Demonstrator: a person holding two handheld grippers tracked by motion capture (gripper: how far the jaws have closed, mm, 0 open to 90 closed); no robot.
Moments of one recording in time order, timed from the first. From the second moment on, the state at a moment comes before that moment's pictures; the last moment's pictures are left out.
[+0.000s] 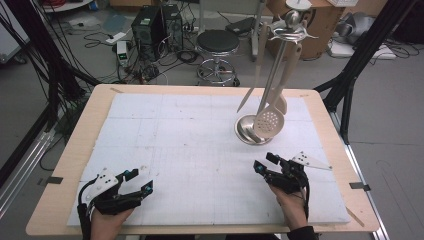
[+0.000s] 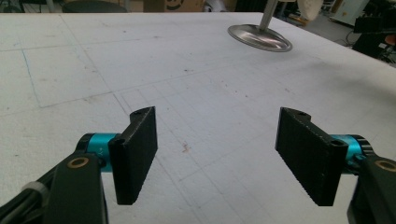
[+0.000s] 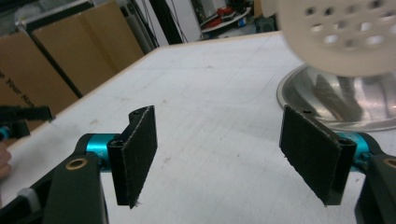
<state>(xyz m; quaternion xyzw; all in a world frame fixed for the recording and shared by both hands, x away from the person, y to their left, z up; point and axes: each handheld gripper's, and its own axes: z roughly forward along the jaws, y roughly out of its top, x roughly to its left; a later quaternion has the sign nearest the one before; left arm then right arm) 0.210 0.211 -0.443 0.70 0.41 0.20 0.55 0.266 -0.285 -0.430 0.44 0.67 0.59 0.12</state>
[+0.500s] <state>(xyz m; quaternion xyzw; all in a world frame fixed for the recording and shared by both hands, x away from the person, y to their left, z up) 0.211 0.216 -0.445 0.70 0.41 0.19 0.55 0.264 -0.277 -0.439 0.42 0.70 0.56 0.12</state>
